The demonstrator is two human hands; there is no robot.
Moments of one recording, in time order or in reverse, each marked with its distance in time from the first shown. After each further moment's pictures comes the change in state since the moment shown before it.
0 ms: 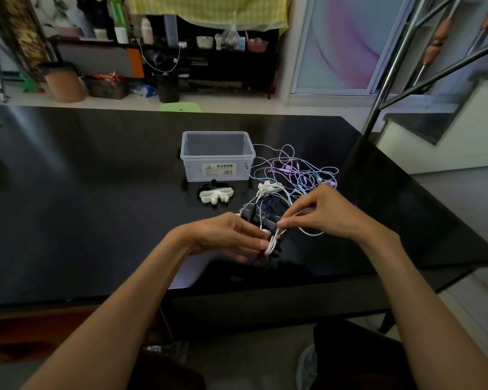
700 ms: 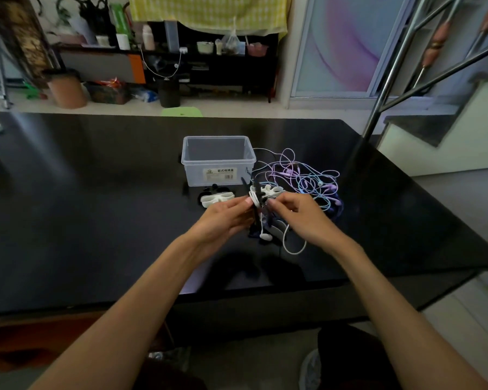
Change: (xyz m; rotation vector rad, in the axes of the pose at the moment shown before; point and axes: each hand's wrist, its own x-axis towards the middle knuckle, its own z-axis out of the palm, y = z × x) left_hand 0.018 -0.001 0.001 -0.583 0.349 0.287; right_hand 0.027 0.005 0.040 0.205 0.226 0.041
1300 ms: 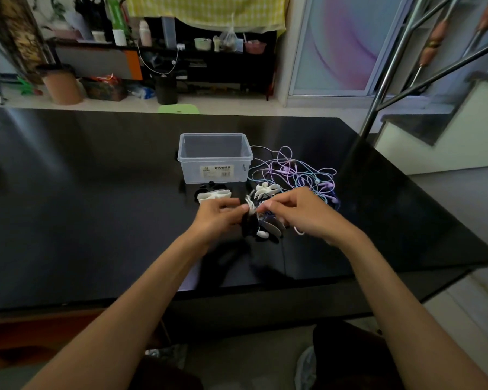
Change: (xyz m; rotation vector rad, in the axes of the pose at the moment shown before) left_hand 0.004 -0.007 -0.002 0.244 0.258 0.014; right_hand -0.015 -0.031 -0.018 -0.089 -0.149 0.059
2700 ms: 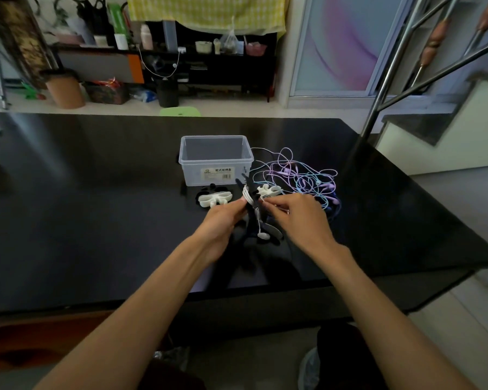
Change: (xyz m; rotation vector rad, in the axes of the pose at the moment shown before) left_hand -0.008 0.007 0.013 -0.263 -0.117 -0.035; right_hand 0.010 0.024 0.024 -0.374 0.397 -0.156
